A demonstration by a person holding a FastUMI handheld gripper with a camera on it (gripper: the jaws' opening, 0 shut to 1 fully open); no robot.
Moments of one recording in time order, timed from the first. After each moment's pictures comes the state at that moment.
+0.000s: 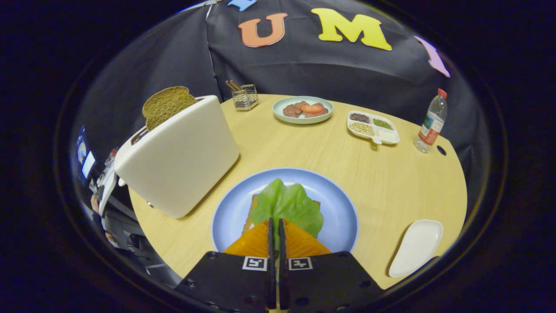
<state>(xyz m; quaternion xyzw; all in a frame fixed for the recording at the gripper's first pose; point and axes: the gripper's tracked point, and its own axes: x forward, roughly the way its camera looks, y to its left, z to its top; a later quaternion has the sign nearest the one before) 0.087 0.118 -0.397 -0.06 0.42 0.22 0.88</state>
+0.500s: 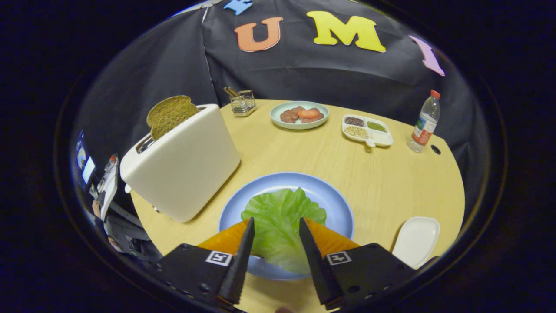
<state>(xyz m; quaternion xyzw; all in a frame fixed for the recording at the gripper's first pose) 0.082 0.114 -0.363 -0.05 0.39 0.20 0.90</state>
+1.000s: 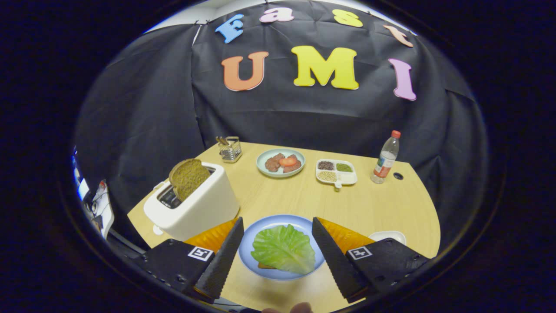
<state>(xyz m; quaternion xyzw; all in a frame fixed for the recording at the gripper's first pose) 0.063 0.141 -0.247 -0.02 0.29 0.12 0.95</state>
